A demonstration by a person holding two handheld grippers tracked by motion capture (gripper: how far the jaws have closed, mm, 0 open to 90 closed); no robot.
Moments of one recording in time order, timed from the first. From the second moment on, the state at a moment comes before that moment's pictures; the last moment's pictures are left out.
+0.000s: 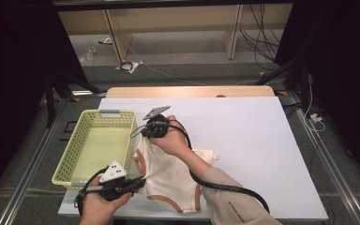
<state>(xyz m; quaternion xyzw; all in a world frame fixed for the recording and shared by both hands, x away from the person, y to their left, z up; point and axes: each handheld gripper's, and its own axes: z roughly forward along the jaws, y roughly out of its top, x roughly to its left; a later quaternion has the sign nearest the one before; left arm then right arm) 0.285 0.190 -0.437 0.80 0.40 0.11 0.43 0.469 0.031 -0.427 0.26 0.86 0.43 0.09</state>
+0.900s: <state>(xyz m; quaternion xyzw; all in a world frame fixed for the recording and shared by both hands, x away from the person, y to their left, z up) 0.281 0.197 -0.434 0.80 0.41 0.11 0.42 0.468 0.038 -0.423 0.26 0.86 0.43 0.09</state>
